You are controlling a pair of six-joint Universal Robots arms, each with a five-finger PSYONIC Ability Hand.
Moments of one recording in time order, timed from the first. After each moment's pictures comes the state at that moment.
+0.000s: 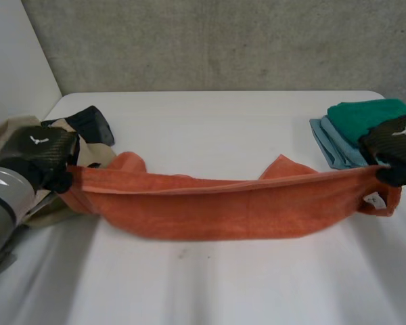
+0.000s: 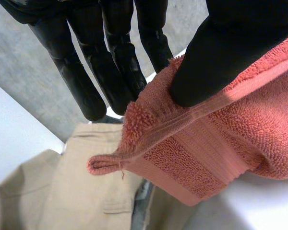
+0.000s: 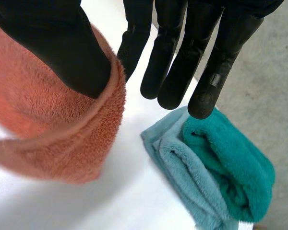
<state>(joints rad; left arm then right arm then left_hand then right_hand) 4.45 -1.54 -1.73 3.02 -1.61 3.52 1.49 -1.45 1.50 0.43 1.09 2.33 1.11 1.20 1.19 1.20 1.00 0.96 1.17 1.18 1.19 0.98</state>
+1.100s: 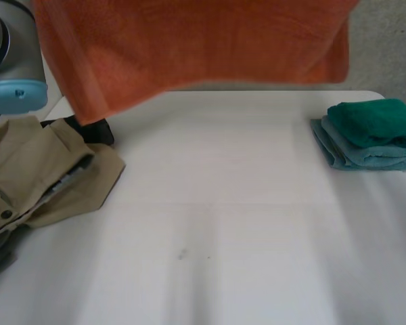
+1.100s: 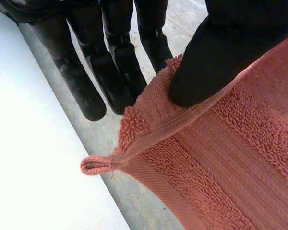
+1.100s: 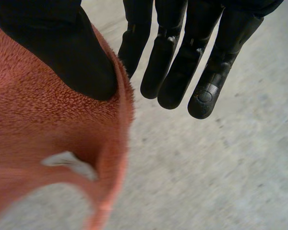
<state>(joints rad) 4.35 -1.94 -0.91 3.56 -1.80 3.61 1.73 -1.13 0.72 -0.16 1.41 2.67 1.11 1.20 1.19 1.20 1.00 0.97 1.17 1.18 1.19 0.99</state>
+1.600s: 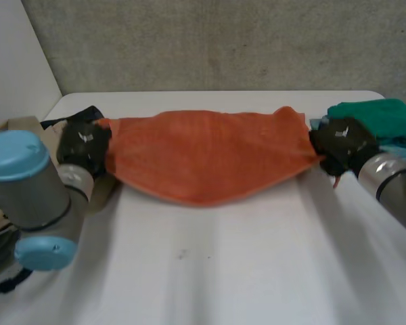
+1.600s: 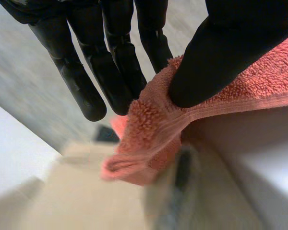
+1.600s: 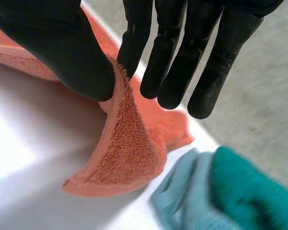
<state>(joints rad) 4.35 -1.99 -1.64 3.53 -1.73 3.60 1.73 -1.18 1.57 -0.15 1.22 2.59 1.11 1.20 1.19 1.20 1.00 0.97 1.17 1.18 1.19 0.99</state>
